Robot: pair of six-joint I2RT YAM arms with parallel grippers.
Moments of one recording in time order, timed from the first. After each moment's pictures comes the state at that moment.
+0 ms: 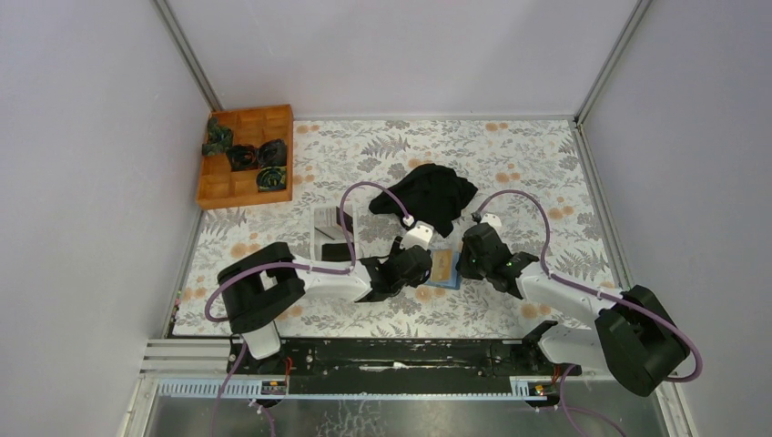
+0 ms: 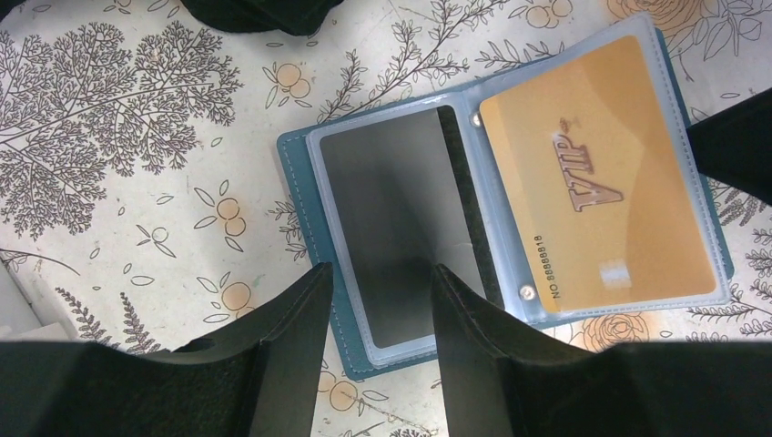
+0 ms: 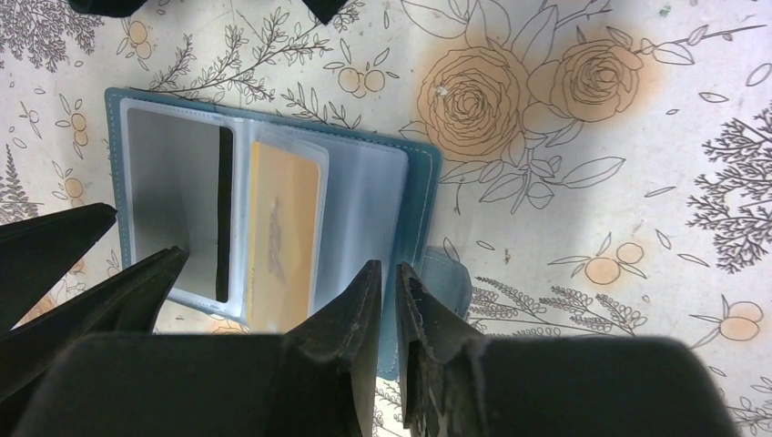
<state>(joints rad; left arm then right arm) -1.11 1.74 0.84 0.07 -0.49 -0.46 0.62 1.19 0.47 -0.18 0.16 0.67</state>
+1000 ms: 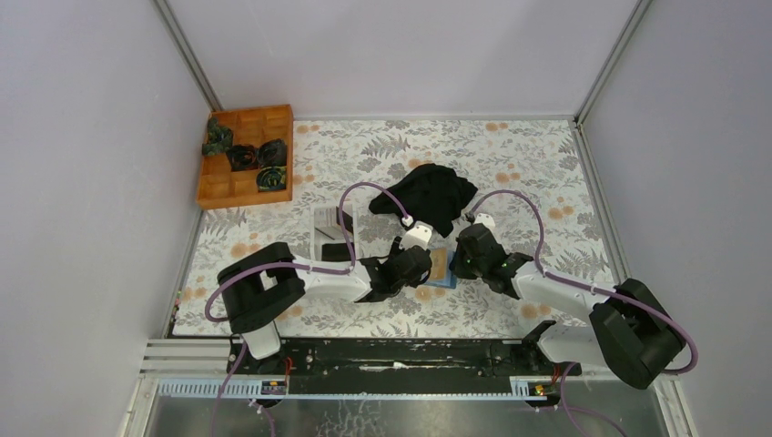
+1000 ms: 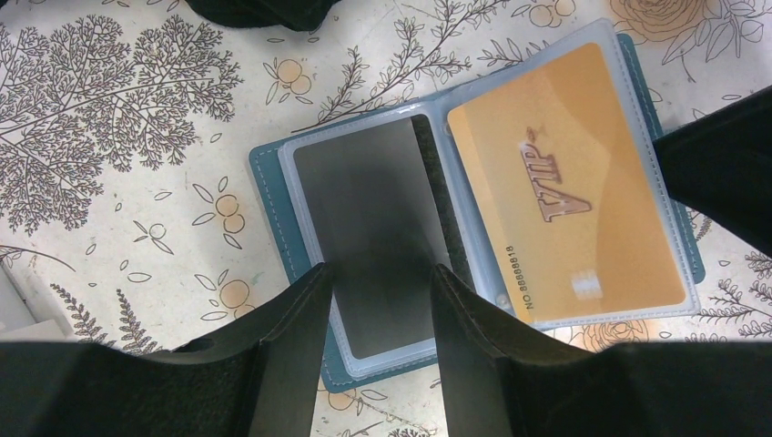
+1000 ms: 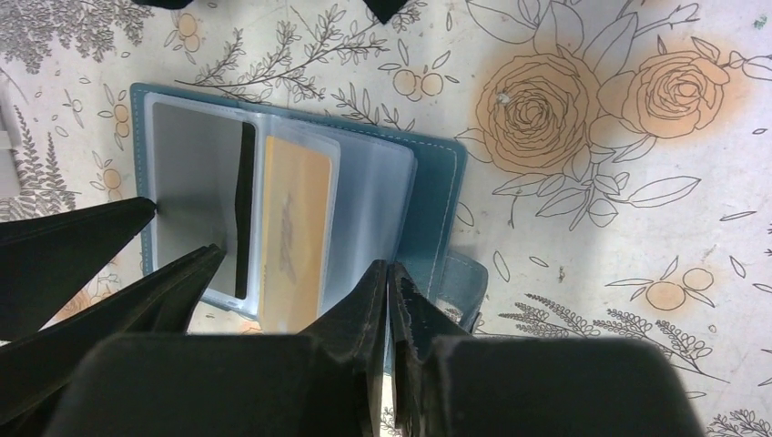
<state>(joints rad) -1.11 1.74 0.84 0.07 -0.49 -0.48 0.66 1.24 0.47 -0.10 0.14 0.69</state>
